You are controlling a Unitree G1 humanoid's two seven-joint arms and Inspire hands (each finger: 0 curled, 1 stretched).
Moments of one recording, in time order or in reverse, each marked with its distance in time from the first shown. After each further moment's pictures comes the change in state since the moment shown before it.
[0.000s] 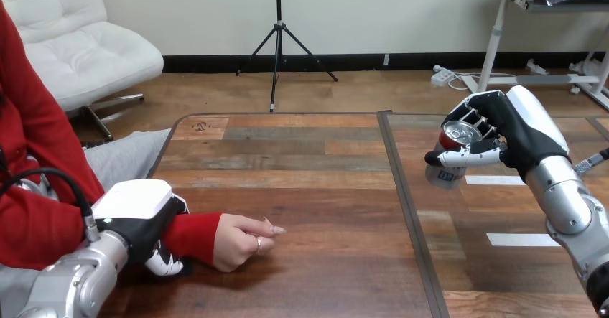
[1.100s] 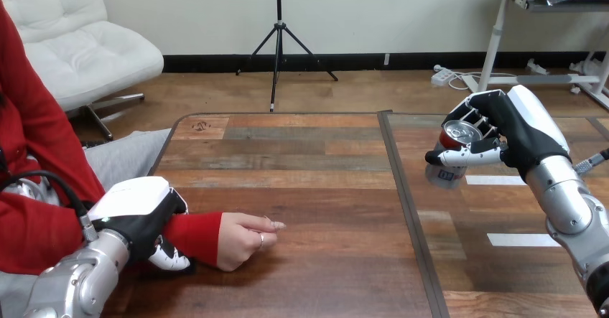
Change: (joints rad) left arm 0.009 -0.008 0.004 0.000 -0.106 -0.006 0.041; right arm 0.000 0.000 0.000 0.000 0.006 0.000 0.000
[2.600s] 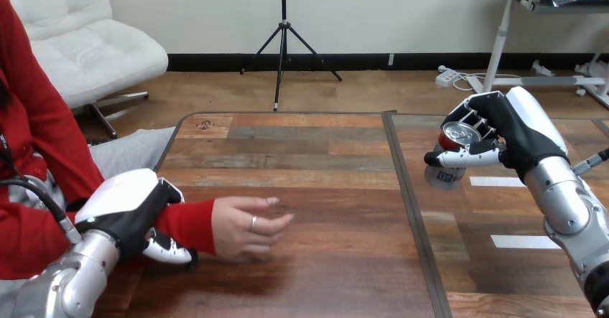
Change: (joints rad) left arm 0.035 0.000 0.073 -0.015 -0.106 -0.063 0.052; right arm 0.000 0.007 0.001 0.000 -0.001 0.018 0.000
